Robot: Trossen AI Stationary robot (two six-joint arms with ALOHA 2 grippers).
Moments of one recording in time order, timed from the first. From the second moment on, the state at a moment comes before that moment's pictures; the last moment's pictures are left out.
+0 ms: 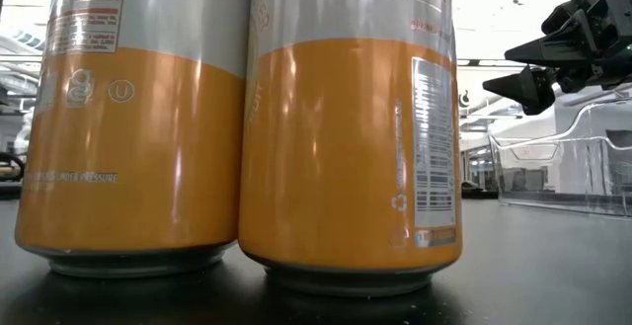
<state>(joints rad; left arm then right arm) 0.49 1.58 1.16 -1.00 0.04 0.43 -0.12 0.02 0.04 -0.06 -0.03 0.20</state>
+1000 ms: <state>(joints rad) 0.49 1.34 1.38 -1.21 0.12 -0.01 -0.12 0.02 0.04 -0.06 -0.03 0.20</state>
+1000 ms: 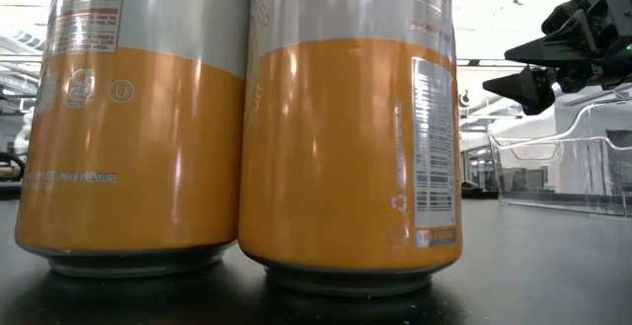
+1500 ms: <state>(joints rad) 0.34 1.29 1.38 -1.12 -0.04 -0.48 -0.12 0.02 0.04 -0.06 -0.03 0.20</state>
